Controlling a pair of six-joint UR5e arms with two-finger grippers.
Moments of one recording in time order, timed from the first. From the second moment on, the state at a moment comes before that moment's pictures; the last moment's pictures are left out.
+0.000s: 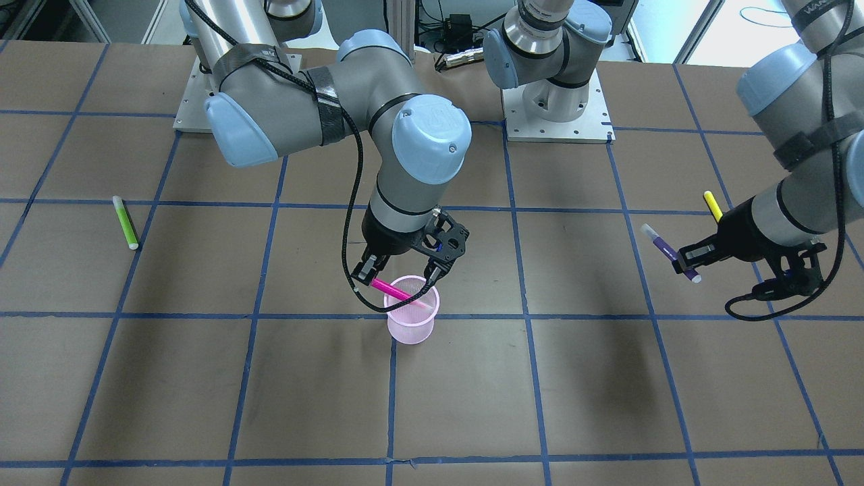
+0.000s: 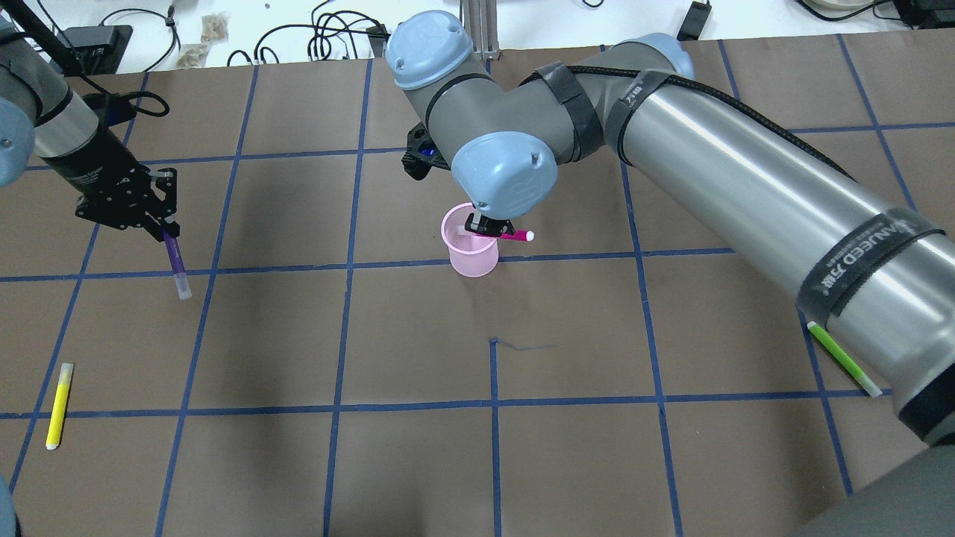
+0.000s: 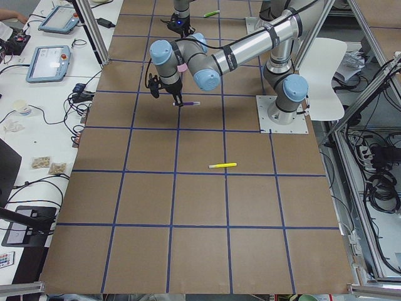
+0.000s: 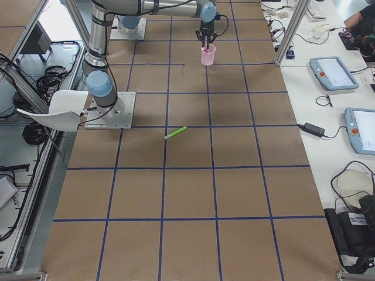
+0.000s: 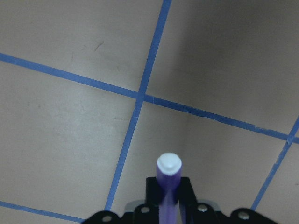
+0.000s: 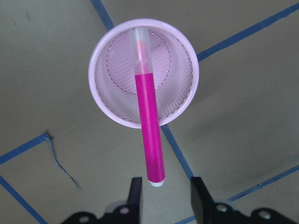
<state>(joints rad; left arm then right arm) -1.18 -1.81 -1.66 -1.42 1.56 0.10 2.02 -1.12 1.42 -1.79 -1.79 -0.64</state>
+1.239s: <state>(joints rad) -1.56 -1.75 -1.66 -1.17 1.56 -0.35 1.63 -1.41 1.39 -1.60 -1.69 -0.58</state>
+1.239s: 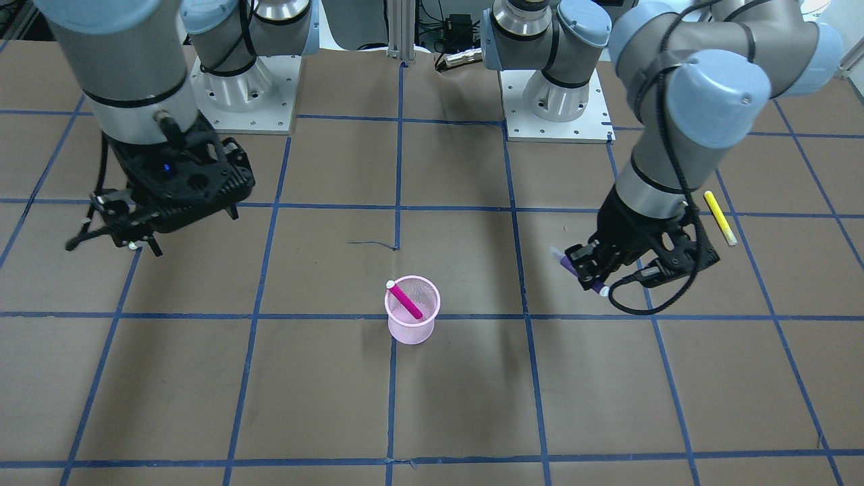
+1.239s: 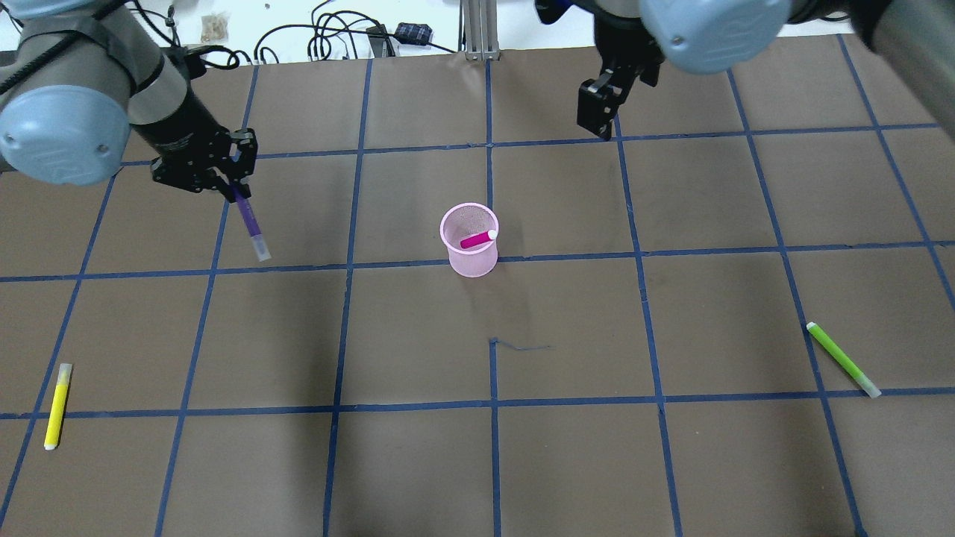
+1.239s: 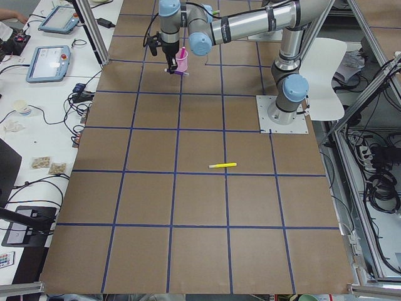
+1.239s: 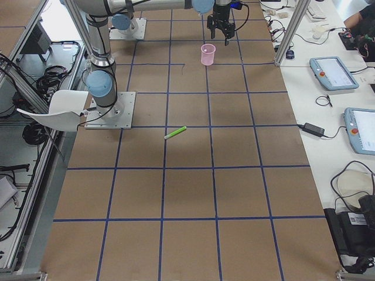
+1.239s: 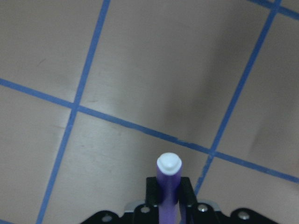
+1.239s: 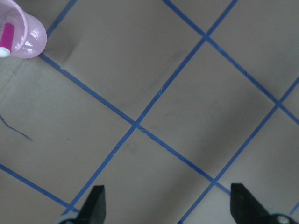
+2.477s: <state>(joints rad) -1.95 -1.86 -1.82 -0.59 1.81 -0.74 1.56 -1.56 1.59 -1.72 -1.56 -0.23</state>
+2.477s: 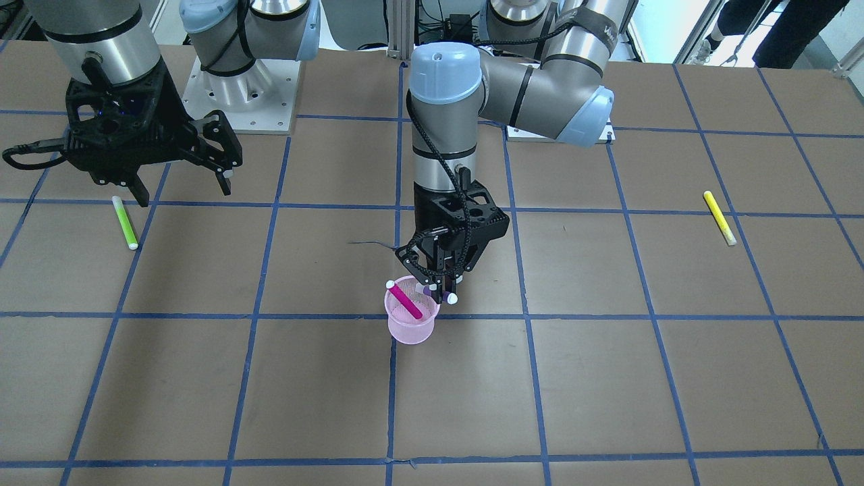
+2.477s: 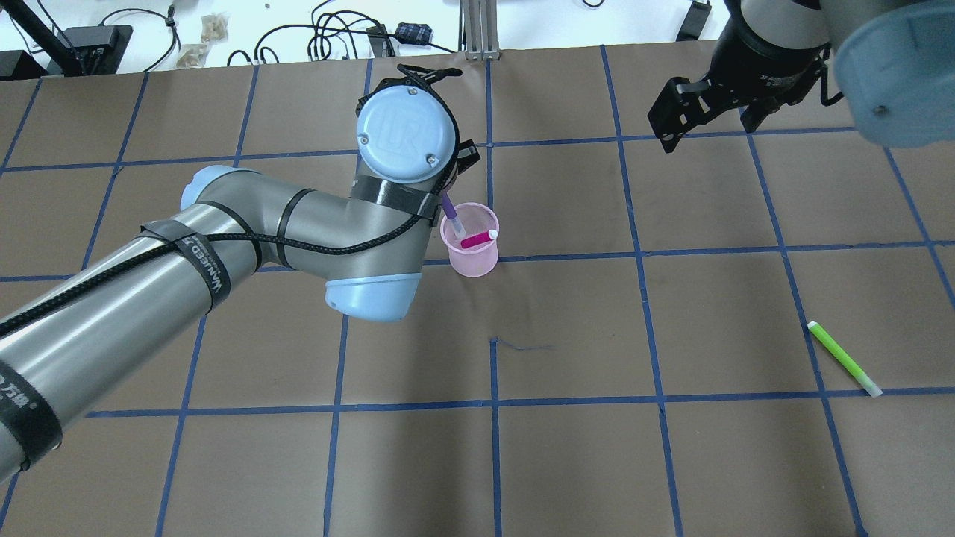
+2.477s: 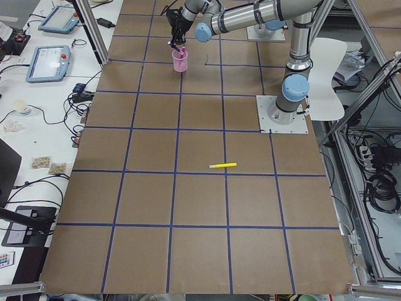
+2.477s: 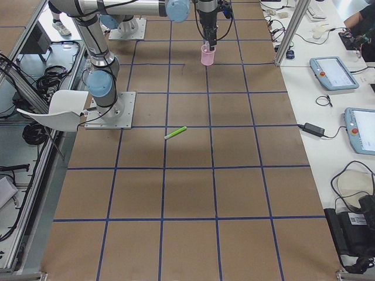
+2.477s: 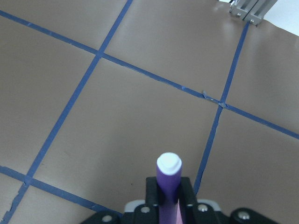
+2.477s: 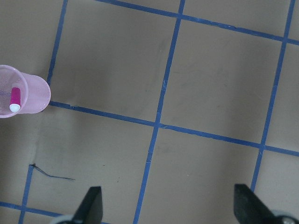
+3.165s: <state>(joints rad) -1.97 -1.90 -1.83 -0.57 1.83 -0.75 1.56 -1.57 1.59 -1.72 -1.56 -0.23</state>
